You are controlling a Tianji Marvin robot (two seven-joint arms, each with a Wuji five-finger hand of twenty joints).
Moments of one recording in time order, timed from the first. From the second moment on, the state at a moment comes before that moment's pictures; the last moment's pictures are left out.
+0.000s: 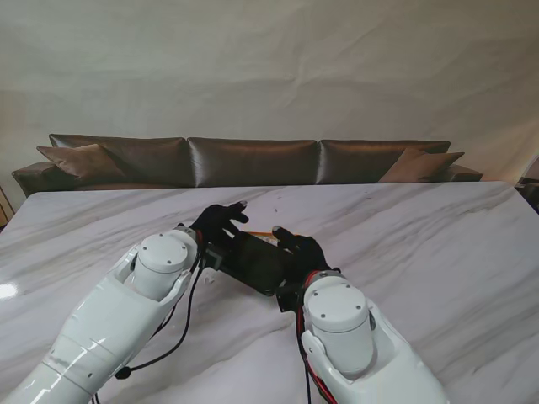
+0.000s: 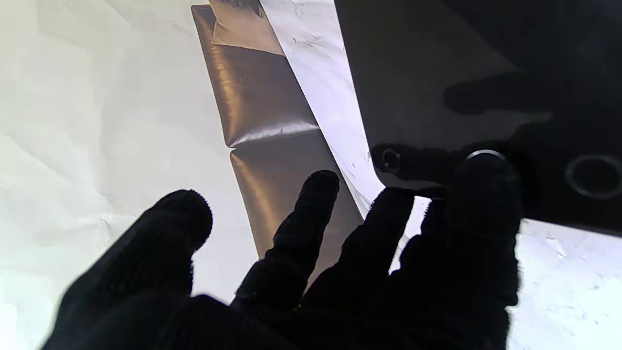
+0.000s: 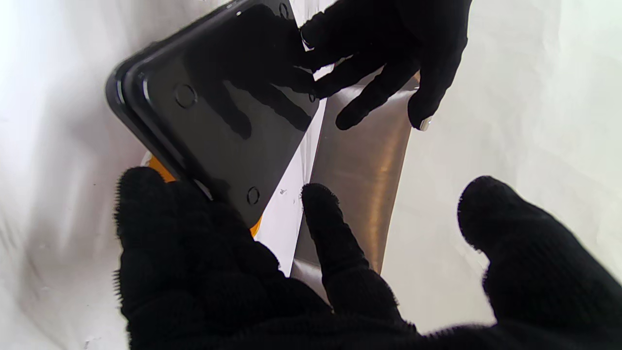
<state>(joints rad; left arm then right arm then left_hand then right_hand) 1.16 -1.23 -1.01 -1.37 -0.19 0.37 0.03 -1.54 -1.36 1.05 -1.88 0.22 0.67 -0.47 0.55 -0.10 0.28 0.11 0.70 0.29 0.31 0.24 0.67 0.48 0.27 0.27 0.54 0.51 0.44 0.36 0.59 0.42 1.49 0.45 0.25 -0.30 0.70 0.20 0.50 0.32 0.48 0.20 0.56 0.69 0.36 0.25 0.55 0.59 0.44 0.29 0.38 0.54 0.98 0.19</state>
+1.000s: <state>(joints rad) 1.06 -1.27 -0.96 -1.27 -0.23 0.38 0.05 -1.40 -1.35 1.09 -1.74 0.25 0.71 -0.41 0.55 -0.10 0.28 0.11 0.70 0.29 0.31 0.24 0.67 0.48 0.27 0.27 0.54 0.52 0.45 0.36 0.59 0.43 1.49 0.45 0.25 -0.30 0.70 0.20 0.50 0.32 0.48 0.21 0.56 0.69 0.36 0.25 0.55 0.59 0.44 0.29 0.38 0.54 0.98 0.19</state>
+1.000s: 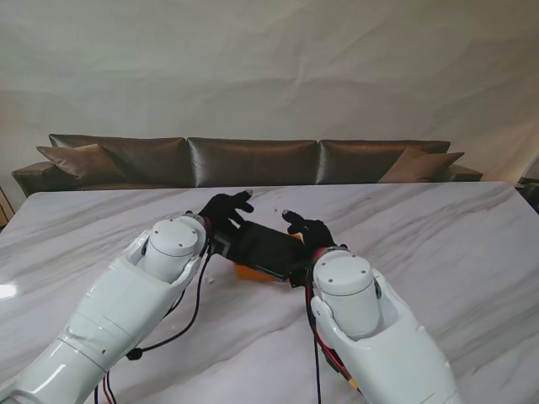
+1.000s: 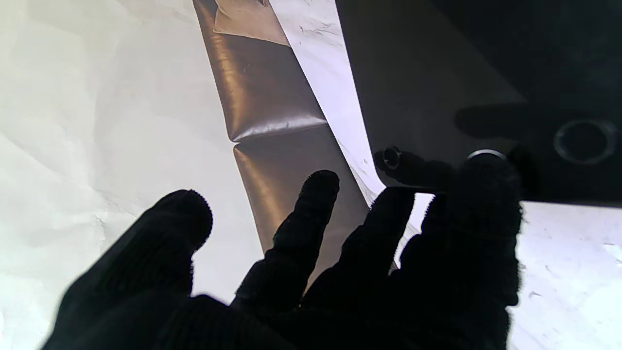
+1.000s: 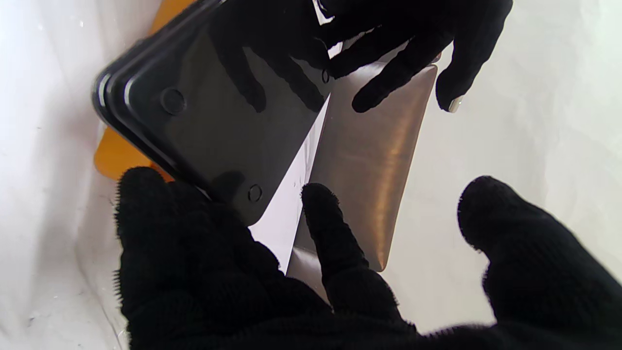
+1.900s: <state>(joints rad) 1.01 -1.32 -0.93 -1.11 -0.26 0.30 0.09 -1.33 -1.36 1.10 -1.70 0.25 0.78 -0.34 0.55 -0.10 0.28 0.11 0.70 0.29 0.31 0.24 0.67 0.48 0.27 0.27 0.54 0.52 0.48 0.37 0.59 0.43 1.49 0.45 0.25 -0.30 0.70 0.20 0.50 0.32 0.48 0.21 0.57 0.65 0.36 0.25 0.55 0.56 0.44 0.29 0.38 0.51 0.98 0.19</state>
